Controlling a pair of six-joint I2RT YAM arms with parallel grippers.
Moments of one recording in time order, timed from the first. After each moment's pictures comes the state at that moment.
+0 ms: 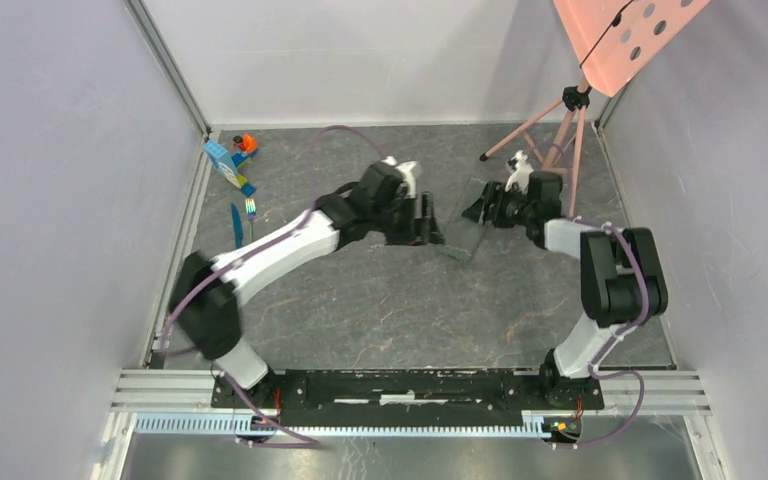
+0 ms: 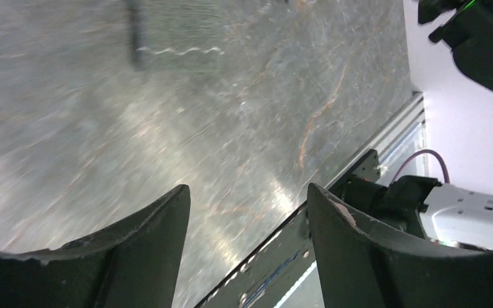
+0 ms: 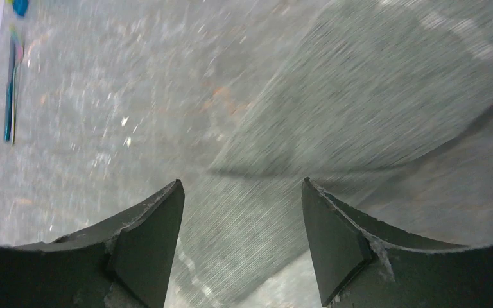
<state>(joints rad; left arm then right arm) -0.79 1.73 1.37 -0.38 0.30 -0.68 0.04 1.77 0.88 0.30 -0.59 0.32</state>
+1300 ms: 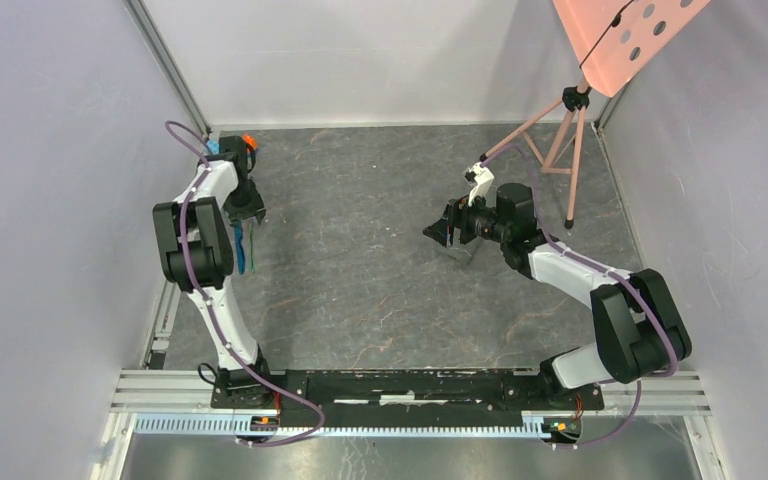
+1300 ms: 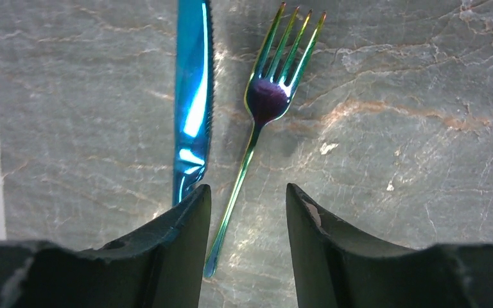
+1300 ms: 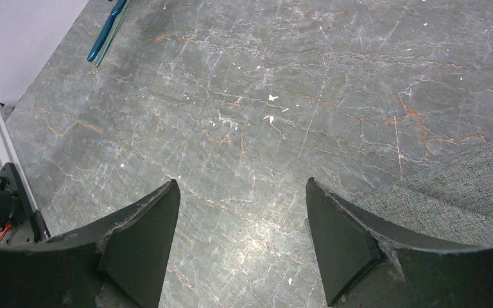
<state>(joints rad) 0.13 2.00 1.53 -0.80 -0.22 -0.28 0.35 1.44 0.71 0.34 -0.55 0.25</state>
